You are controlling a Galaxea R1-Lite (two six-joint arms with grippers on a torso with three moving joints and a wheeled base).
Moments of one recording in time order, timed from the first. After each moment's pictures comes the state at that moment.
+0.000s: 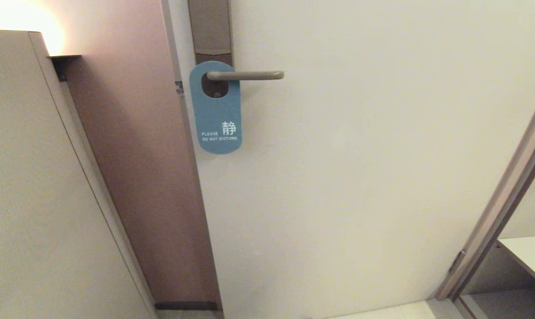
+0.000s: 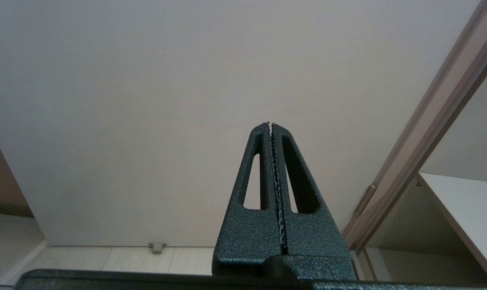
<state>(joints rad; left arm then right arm) -0.03 0.20 -0.20 0.01 -0.08 -0.03 0.00 0.00 0.00 0.00 0.02 -0.11</state>
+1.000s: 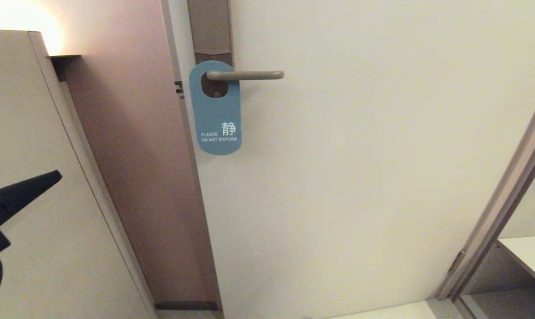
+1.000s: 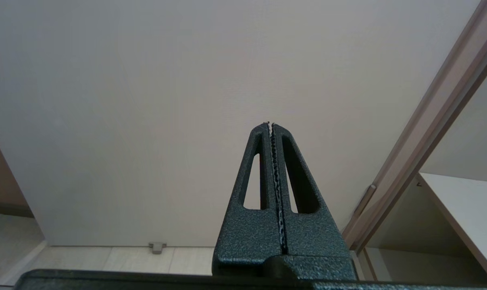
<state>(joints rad) -0.11 0.92 -0.58 -0.29 -0.19 -0.25 0.00 0.00 0.00 0.00 0.02 -0.11</state>
